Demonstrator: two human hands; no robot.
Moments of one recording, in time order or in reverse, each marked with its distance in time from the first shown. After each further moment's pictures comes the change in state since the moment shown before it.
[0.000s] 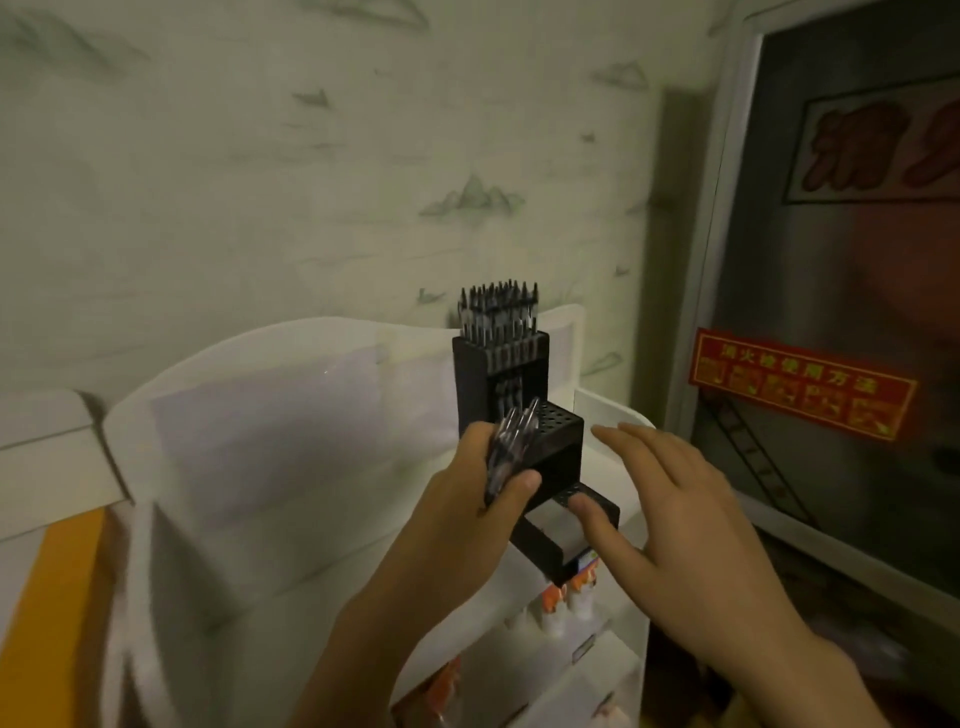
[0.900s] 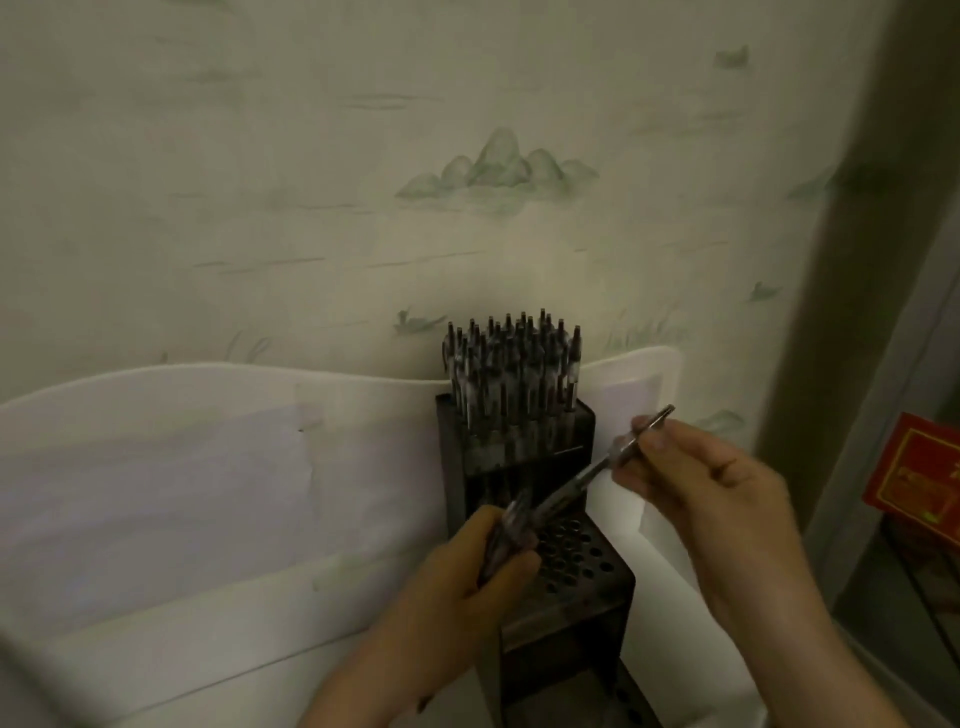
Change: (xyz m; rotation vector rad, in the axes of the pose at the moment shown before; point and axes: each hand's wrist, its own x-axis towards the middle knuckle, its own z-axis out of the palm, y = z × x) left_hand 0.218 -0.112 0.080 -0.091 0.004 -0.383; right_hand 0.274 0.147 0.142 1.535 -0.083 0.416
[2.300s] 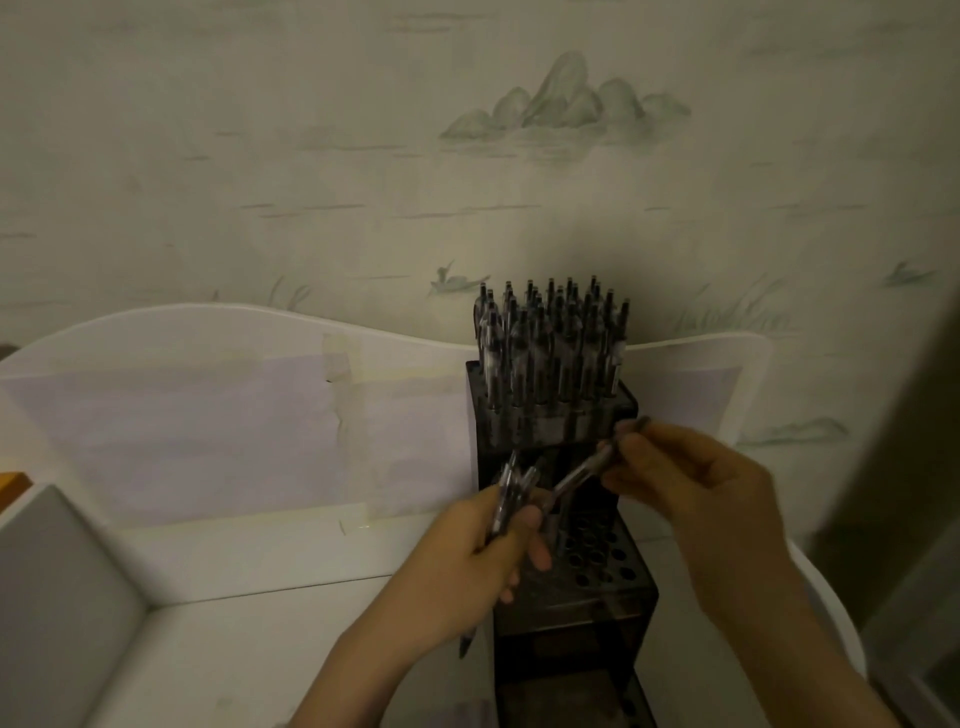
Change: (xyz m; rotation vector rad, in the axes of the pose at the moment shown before) left_hand 0.024 -0.002 0.023 -0.055 0.171 -0.082; right_hand 0.045 0.041 -0.003 -0.051 -0.224 0.075
